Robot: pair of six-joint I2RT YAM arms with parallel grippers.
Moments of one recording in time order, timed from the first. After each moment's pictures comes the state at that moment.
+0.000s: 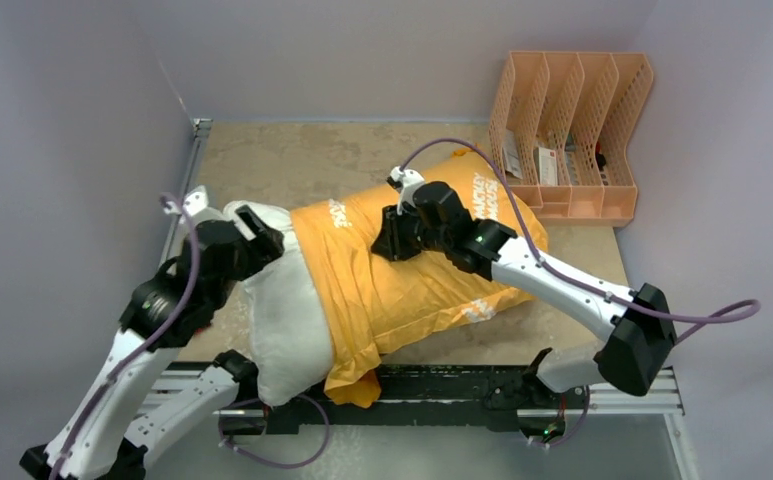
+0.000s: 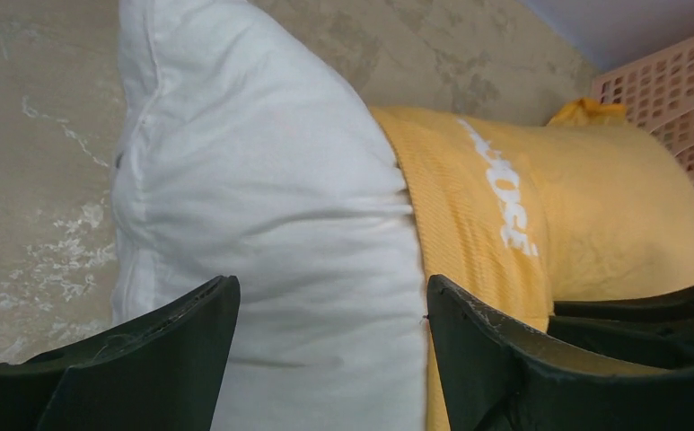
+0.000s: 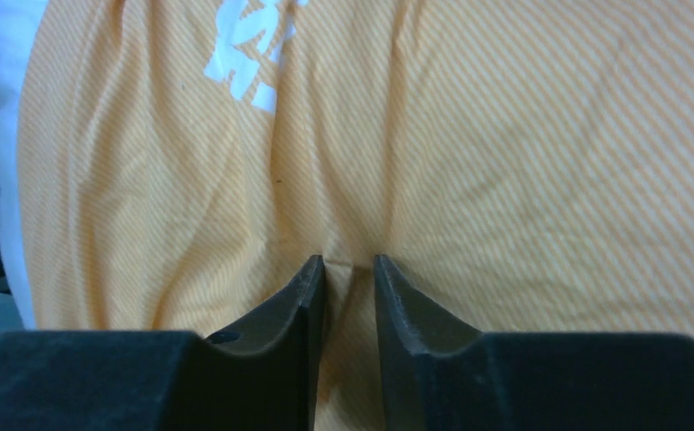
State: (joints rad) left arm -0.54 0.68 1.12 -0.98 -0.49 -0.86; right arm 0.84 1.42 1.19 -0.37 -0.12 0.41
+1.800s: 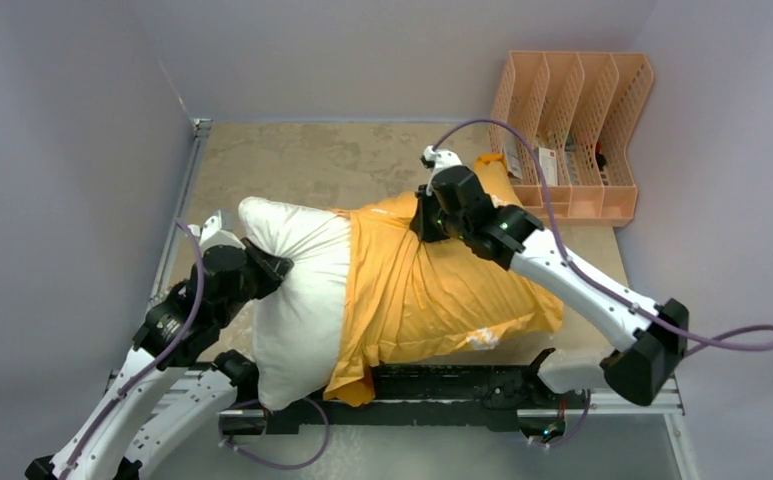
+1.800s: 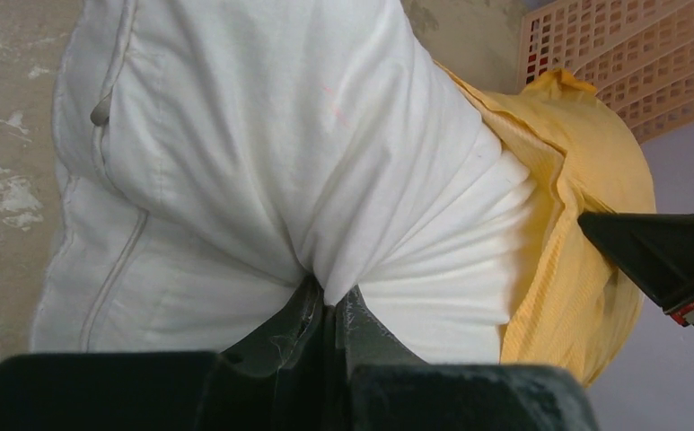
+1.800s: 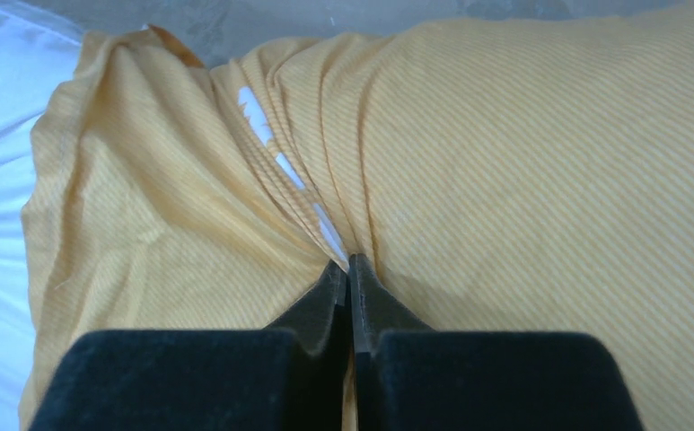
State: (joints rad) left arm -0.56 0.55 0.84 -0.81 -0.30 -0.97; right arm 0.75 1.38 1.31 -0.61 0.20 0.45
